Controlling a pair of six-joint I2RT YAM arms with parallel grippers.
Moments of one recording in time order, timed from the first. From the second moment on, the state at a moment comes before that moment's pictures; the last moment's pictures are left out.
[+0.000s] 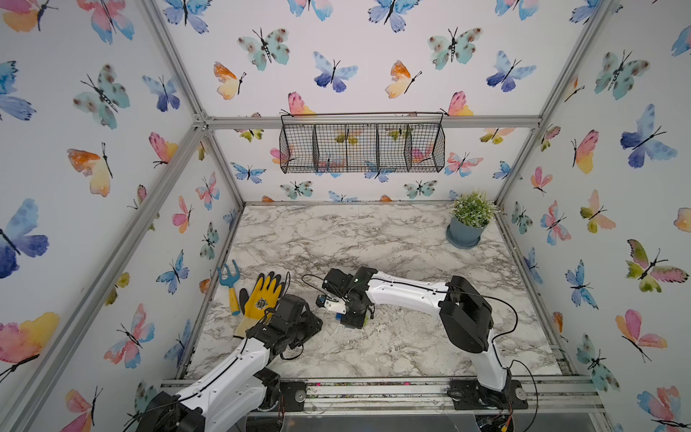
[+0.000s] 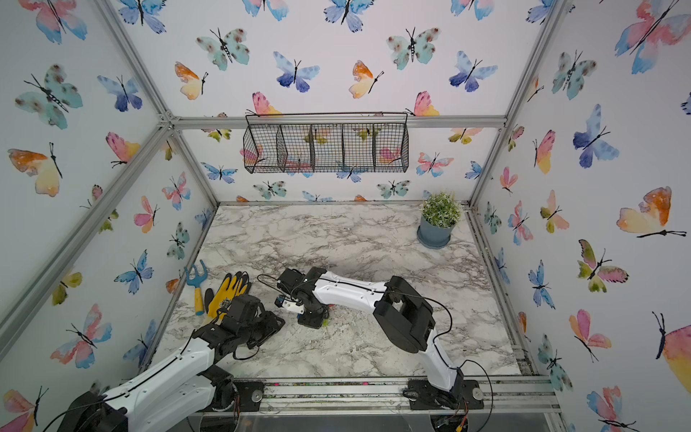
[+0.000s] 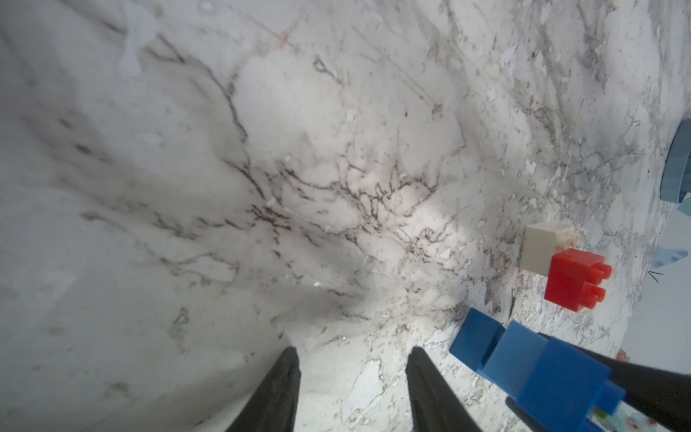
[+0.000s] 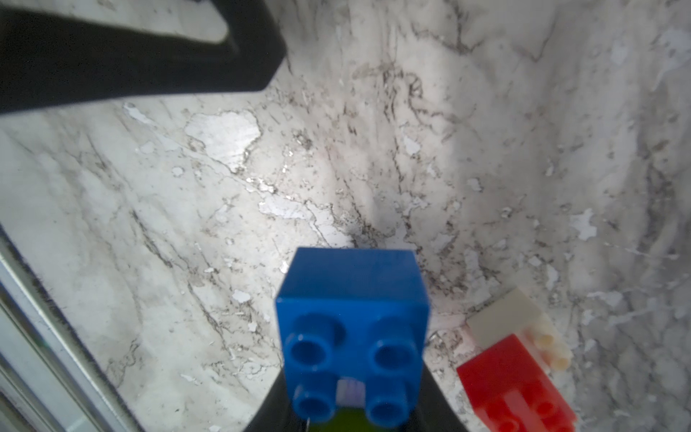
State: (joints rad) left arm -0.46 0.89 0.28 -0.37 0.16 -1.00; right arm 1.13 2.10 1.65 -0.98 -0.01 -0.27
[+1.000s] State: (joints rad) left arm -0.45 0.87 0.27 -0.38 0.16 -0.99; right arm 1.19 2.15 1.70 -1.01 0.08 -0.28
